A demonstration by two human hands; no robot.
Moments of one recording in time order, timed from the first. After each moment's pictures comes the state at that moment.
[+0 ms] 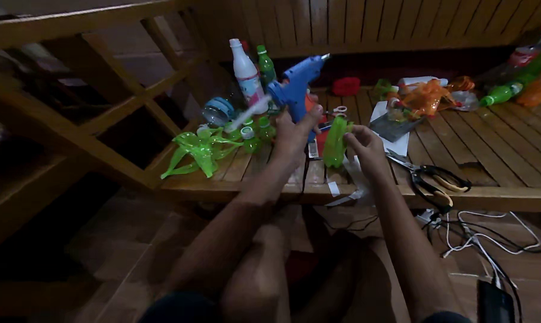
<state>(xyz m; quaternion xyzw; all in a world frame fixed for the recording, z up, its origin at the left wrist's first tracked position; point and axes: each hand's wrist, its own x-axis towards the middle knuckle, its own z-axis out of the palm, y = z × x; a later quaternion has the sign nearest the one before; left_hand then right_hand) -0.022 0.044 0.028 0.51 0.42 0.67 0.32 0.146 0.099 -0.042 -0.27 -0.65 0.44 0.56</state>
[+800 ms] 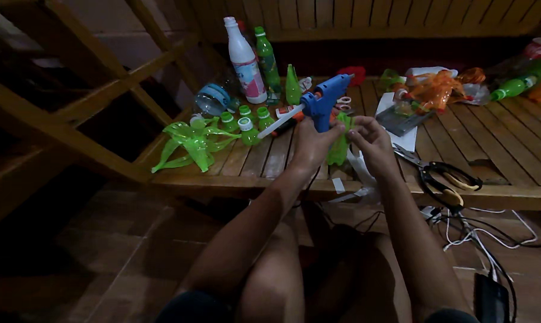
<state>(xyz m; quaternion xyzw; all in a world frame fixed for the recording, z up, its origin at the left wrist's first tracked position) -0.004 0.047 0.004 0.51 0.50 0.61 0.34 0.144 0.100 -0.046 -0.20 -0.66 0.47 0.56</state>
